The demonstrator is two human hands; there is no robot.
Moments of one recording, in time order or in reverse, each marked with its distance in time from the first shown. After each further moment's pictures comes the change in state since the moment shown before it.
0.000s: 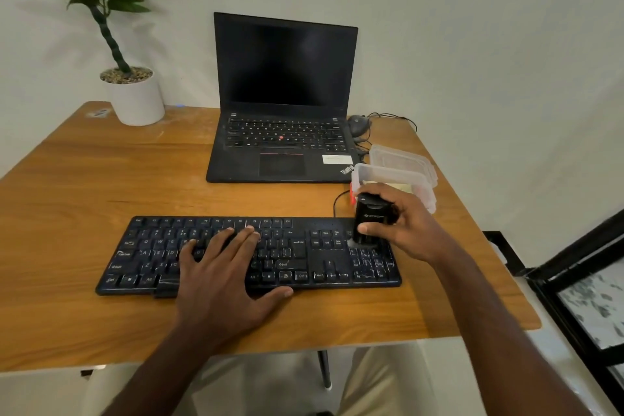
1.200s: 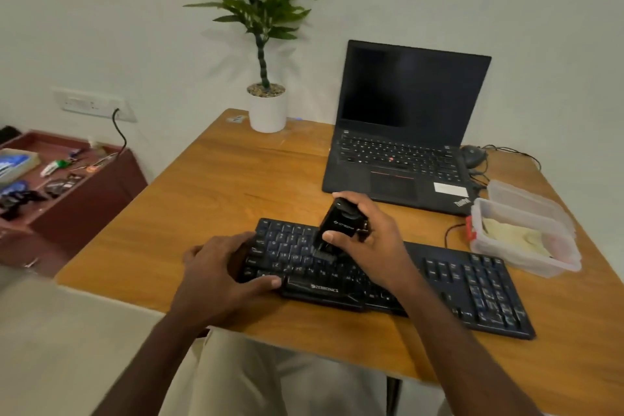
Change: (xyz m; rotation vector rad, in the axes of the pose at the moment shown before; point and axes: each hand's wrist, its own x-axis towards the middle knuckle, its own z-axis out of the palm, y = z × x) left_hand -0.055 -0.157 -0.038 -0.429 0.121 -0.323; right_hand 0.068 -0.082 0.197 0.204 -0.041 -0.143
